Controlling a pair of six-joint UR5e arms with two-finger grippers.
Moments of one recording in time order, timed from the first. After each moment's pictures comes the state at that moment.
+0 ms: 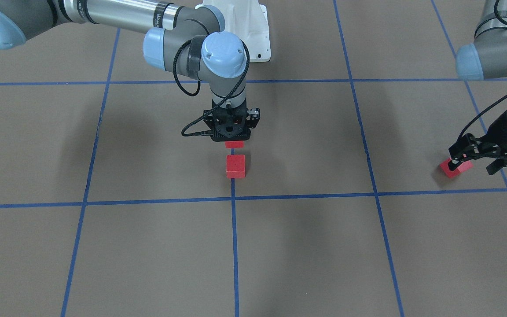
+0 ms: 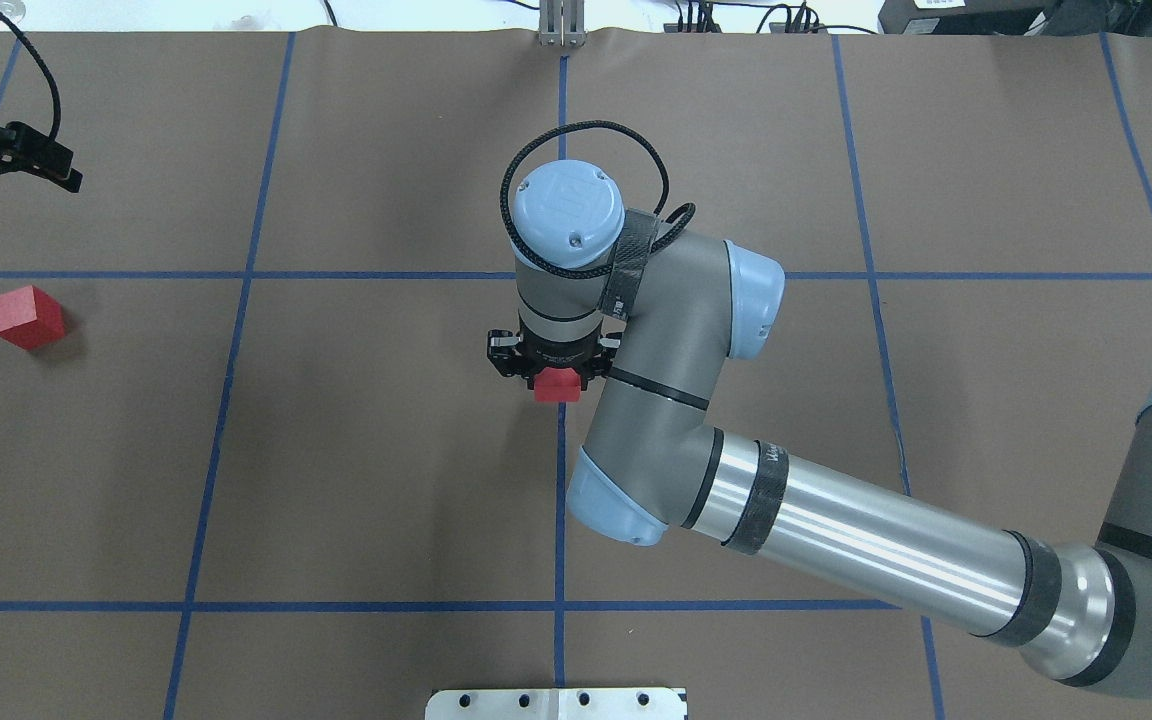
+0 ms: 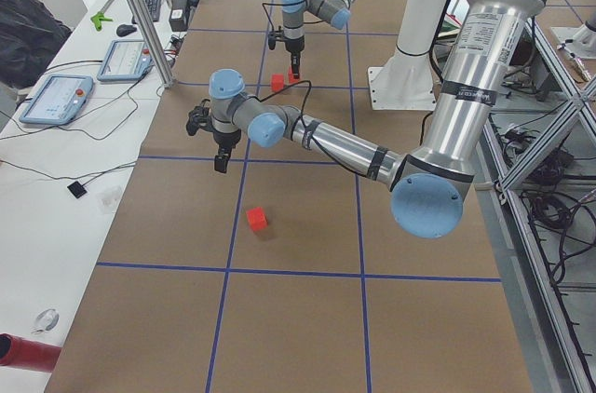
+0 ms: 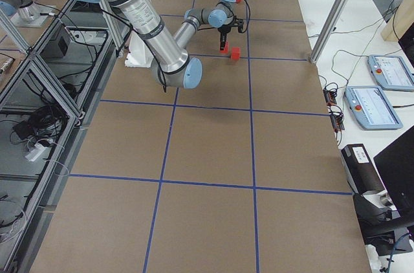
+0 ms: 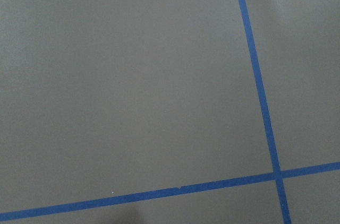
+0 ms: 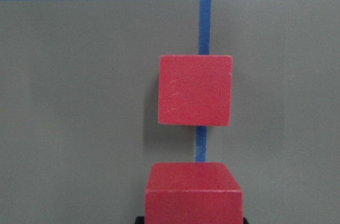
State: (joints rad) left arm -1.19 -1.83 -1.66 -1.82 -2.22 -0.53; right arm 0.52 -0.69 1.44 -1.60 1.97 1.21
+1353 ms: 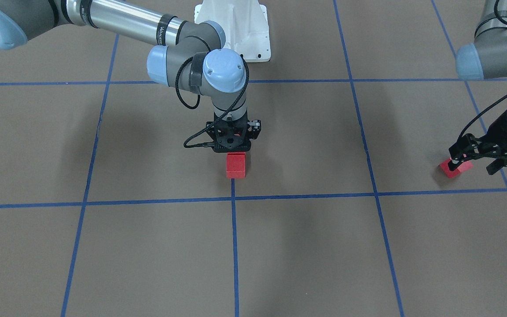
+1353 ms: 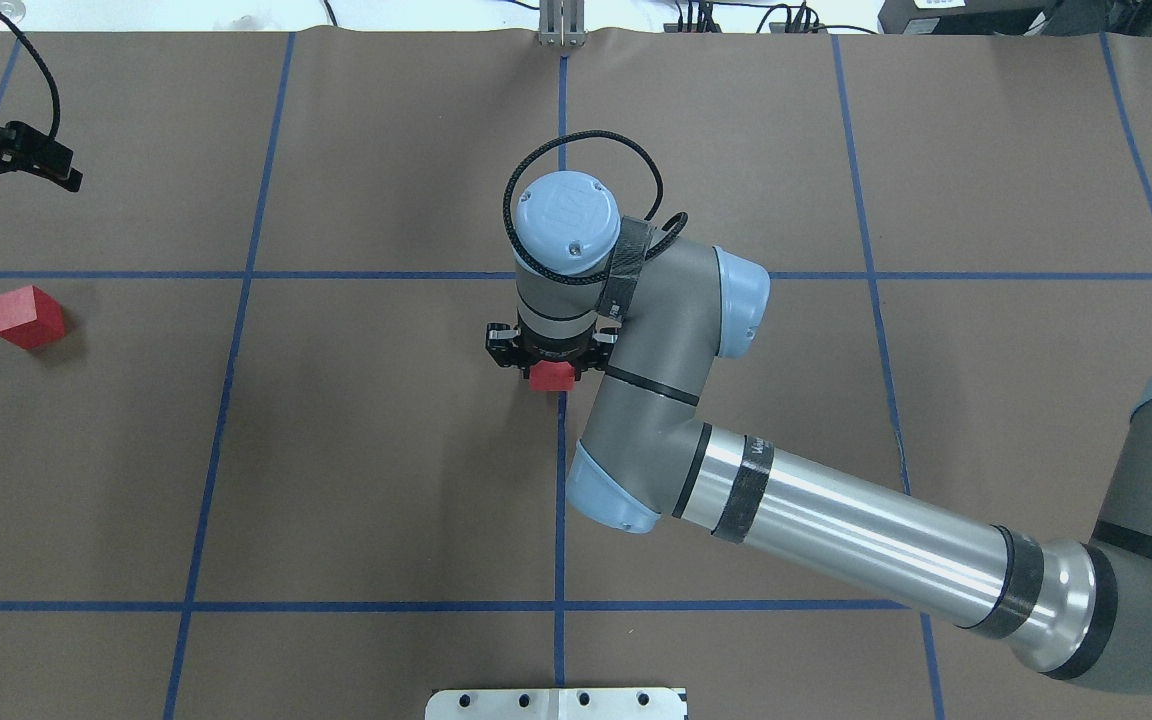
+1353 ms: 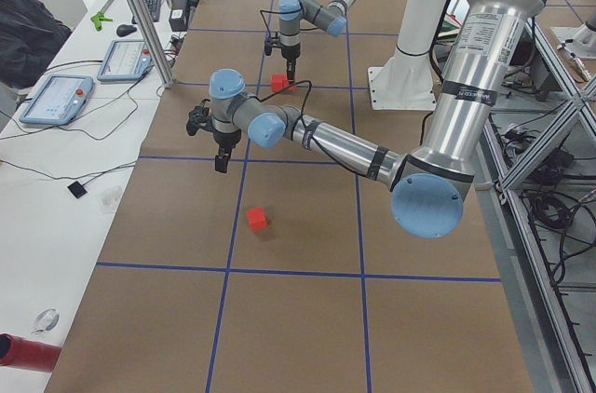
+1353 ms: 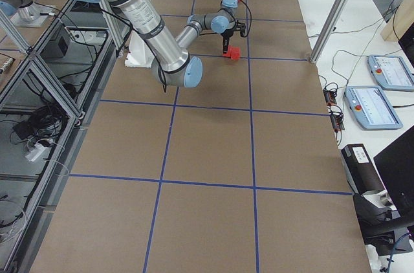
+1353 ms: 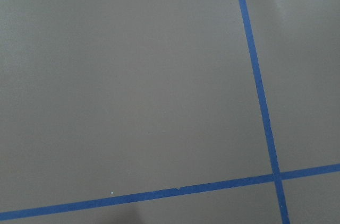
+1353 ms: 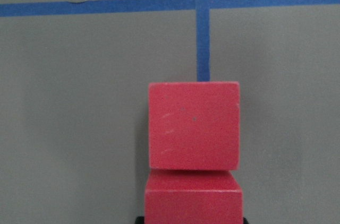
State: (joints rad) left arm -1.19 -1.83 -1.66 -1.82 -2.22 -0.53; right arm 0.52 -0.68 1.36 -1.49 1.94 1.23
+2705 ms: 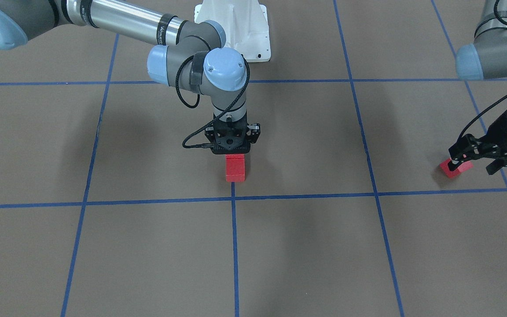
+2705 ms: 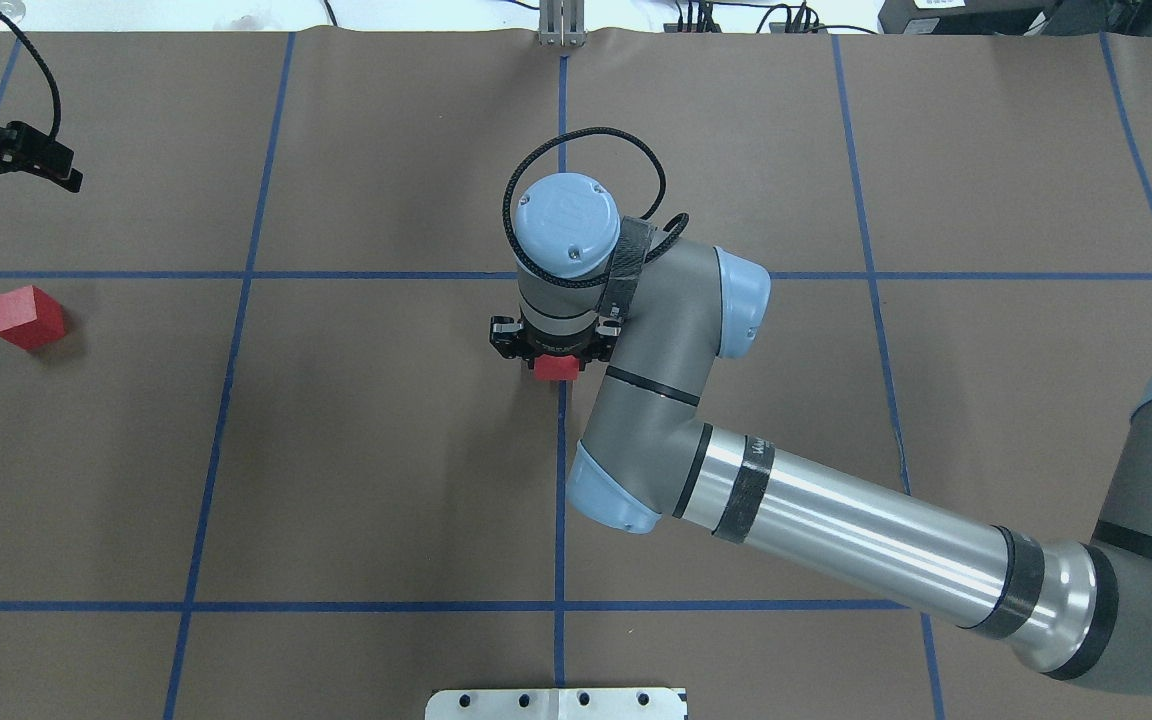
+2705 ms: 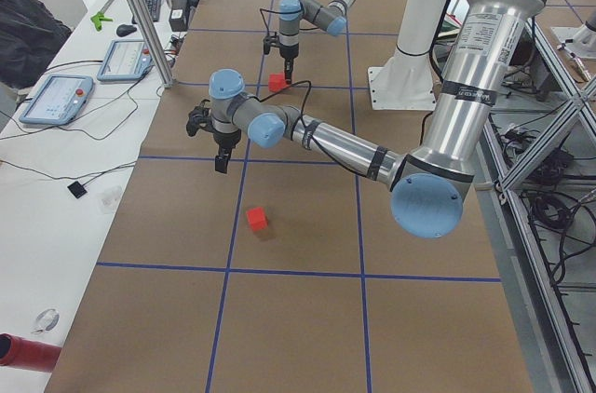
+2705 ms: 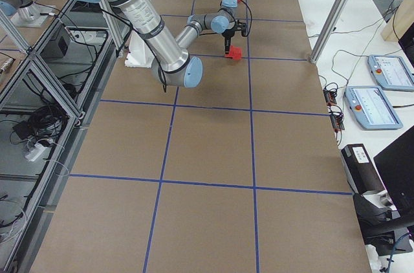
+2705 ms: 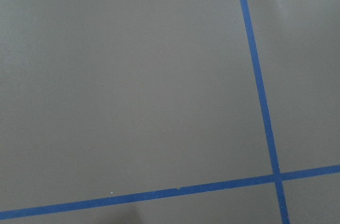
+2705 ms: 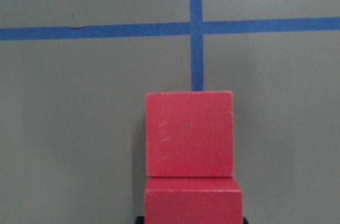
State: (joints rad) left arm -1.19 -1.83 -1.65 -1.82 -2.22 -0.54; right arm 0.52 -0.68 1.36 -1.49 1.90 1.23
